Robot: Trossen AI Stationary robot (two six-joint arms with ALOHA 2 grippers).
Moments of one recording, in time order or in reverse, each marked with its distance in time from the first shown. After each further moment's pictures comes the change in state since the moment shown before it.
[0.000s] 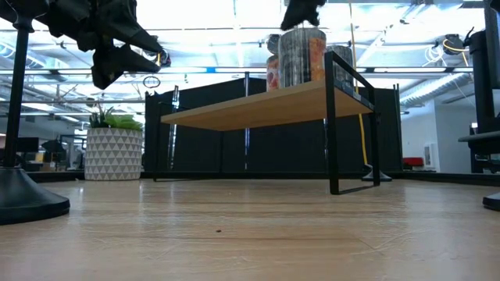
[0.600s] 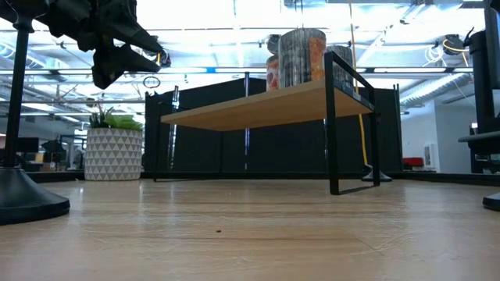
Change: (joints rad) left arm 0.000 0.000 0.000 0.003 0.002 0.007; right arm 0.373 -0.397 -0.182 -0.022 0.376 0.273
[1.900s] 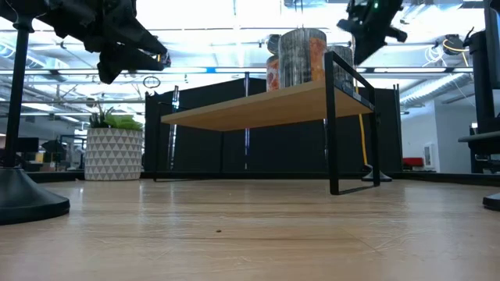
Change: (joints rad) left arm 0.001 -0.005 0.000 0.019 -0.098 0.130; right arm -0.770 -0.012 -0.286 0.116 0.064 0.035
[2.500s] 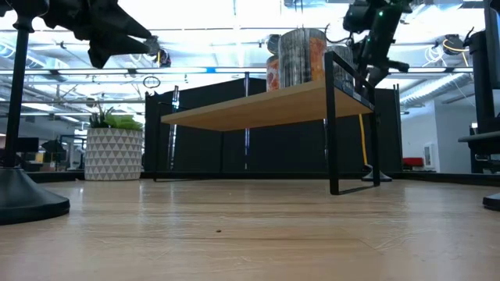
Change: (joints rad) left arm 0.070 -0.247 0.000 -0.144 0.001 0.148; right arm -0.280 0.170 0.000 -0.016 -0.244 0.125
